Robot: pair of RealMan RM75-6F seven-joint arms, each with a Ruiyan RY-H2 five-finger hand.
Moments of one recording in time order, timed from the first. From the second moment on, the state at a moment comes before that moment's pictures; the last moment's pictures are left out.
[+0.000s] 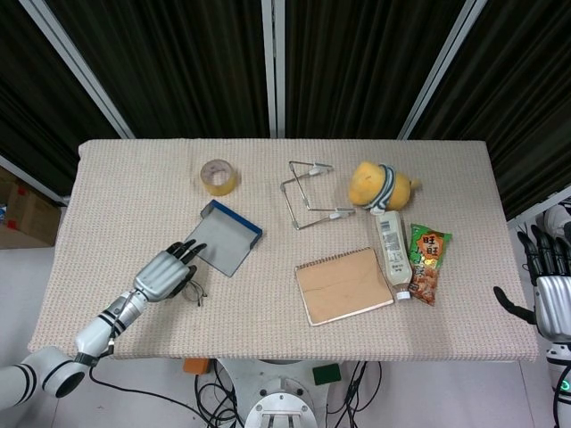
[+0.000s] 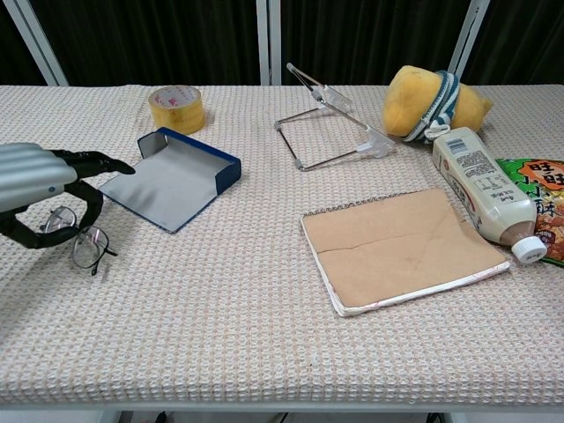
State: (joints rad) left arm -0.58 -1.40 0.06 -1.35 1.57 1.00 0.17; right arm 0.06 -1.10 0.11 -1.59 -1.53 1.58 0.02
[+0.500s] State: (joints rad) left arm -0.67 -1.46 -0.06 -1.32 1.50 0.97 0.18; right arm 0.07 -1.11 0.12 -1.58 -1.51 1.57 0.02
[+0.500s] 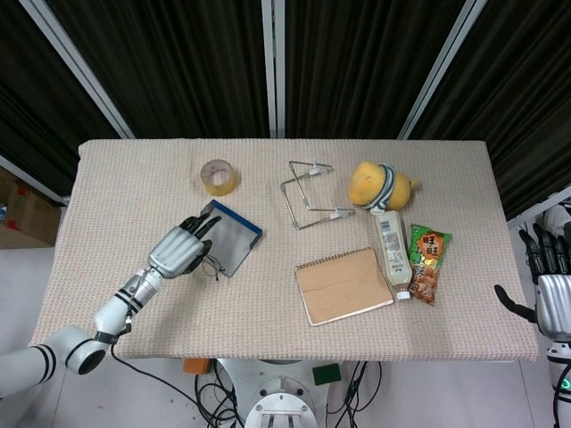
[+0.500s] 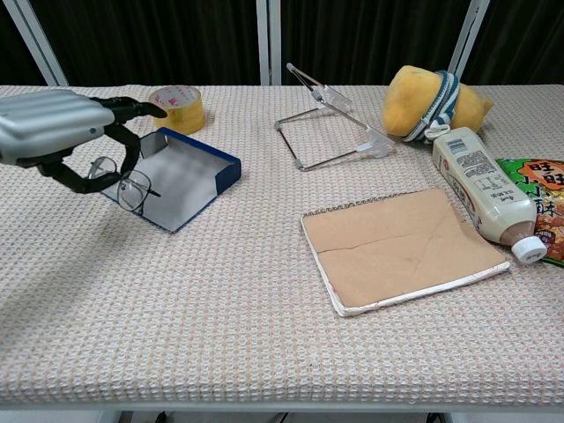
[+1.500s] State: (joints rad) left arm -0.86 -1.76 -0.11 -0.82 1.47 0.84 0.08; right arm 0.06 -1.10 0.12 -1.52 -1.48 1.55 0.10
